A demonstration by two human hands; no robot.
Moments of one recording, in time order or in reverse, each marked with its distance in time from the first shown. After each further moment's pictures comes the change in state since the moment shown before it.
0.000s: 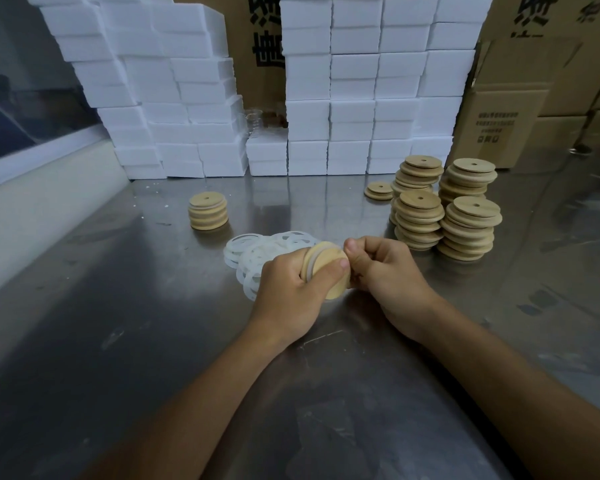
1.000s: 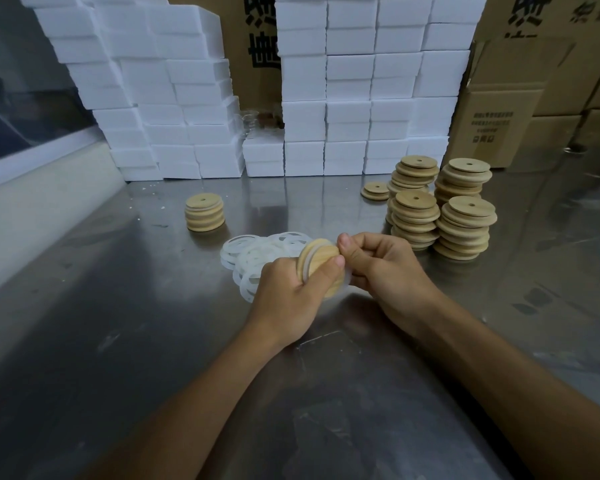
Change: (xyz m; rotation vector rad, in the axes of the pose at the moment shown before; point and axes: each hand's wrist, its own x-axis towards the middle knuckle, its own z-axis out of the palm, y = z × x) left_hand -0.001 0.000 0.000 0.049 -0.007 -0.008; right_hand 0.002 -0.002 -0.004 0.165 -0.070 -0.007
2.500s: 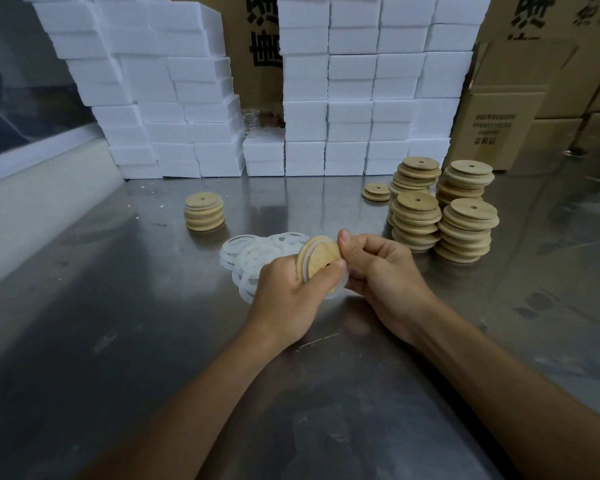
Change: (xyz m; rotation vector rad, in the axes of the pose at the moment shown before) left_hand 0.001 0.001 0.000 -0.046 -0.024 -0.024; right_hand 0.001 0.002 0.004 0.100 0.073 0.071
